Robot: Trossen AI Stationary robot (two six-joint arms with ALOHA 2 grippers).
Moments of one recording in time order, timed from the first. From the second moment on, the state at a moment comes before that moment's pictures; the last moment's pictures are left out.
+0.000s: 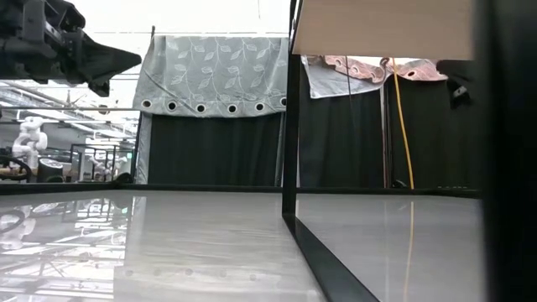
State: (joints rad) left arm -0.10 0.06 0.01 0.18 -0.24 0.01; right arm 0.27 0.04 0.02 0.05 0.23 0.16
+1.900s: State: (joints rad) left arm -0.10 0.00 0.00 0.05 -0.23 -0.02; right arm 0.06 0.01 0.02 0.03 0.10 0.07
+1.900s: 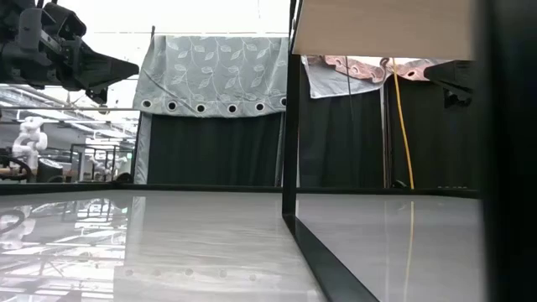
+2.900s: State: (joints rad) left arm 0.00 0.00 0.00 0.02 -0.01 0.02; right arm 0.06 0.01 0.02 0.03 0.10 0.07
